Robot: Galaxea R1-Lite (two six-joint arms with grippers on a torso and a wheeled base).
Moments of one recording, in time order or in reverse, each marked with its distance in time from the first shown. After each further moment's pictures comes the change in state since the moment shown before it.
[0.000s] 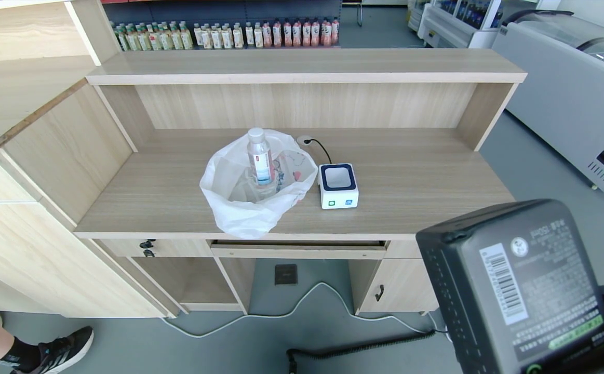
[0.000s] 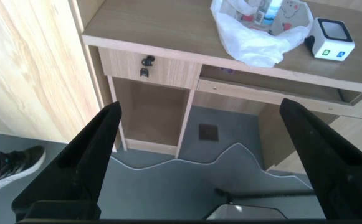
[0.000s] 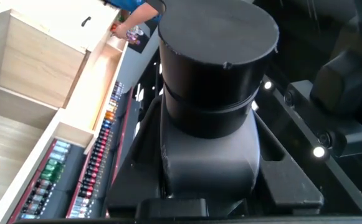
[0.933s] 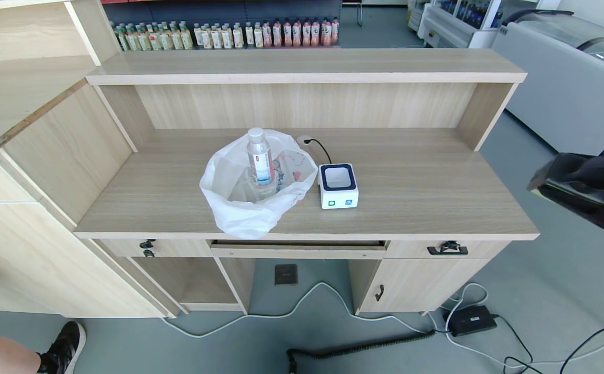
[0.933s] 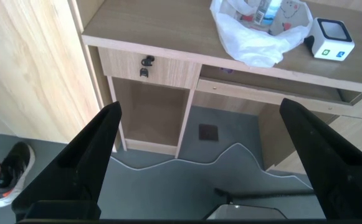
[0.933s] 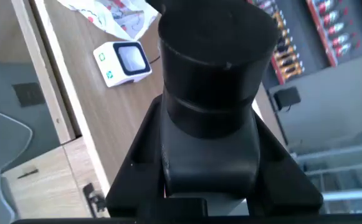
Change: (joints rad) left arm 0.000 0.000 0.000 0.000 0.000 0.000; right arm -0.810 -0.034 -0.020 0.046 -0.297 1.485
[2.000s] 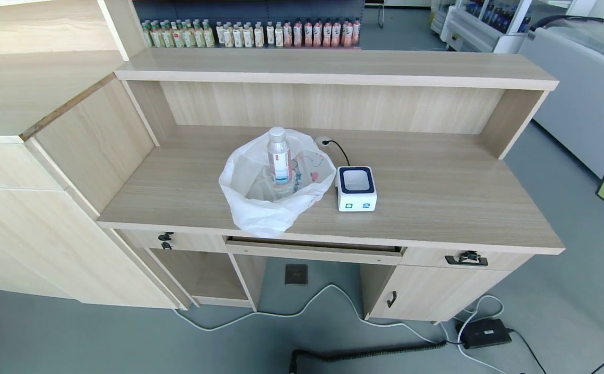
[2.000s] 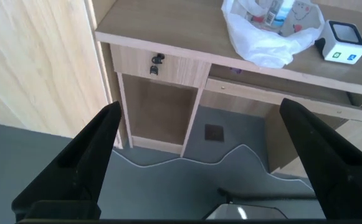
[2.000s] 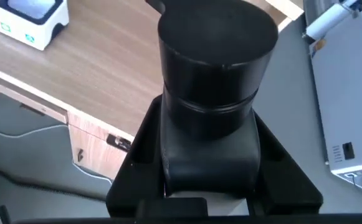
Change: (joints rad) left arm 0.000 0.000 0.000 0.000 0.000 0.000; right arm -0.332 0.086 -0.174 0.161 -0.088 0.499
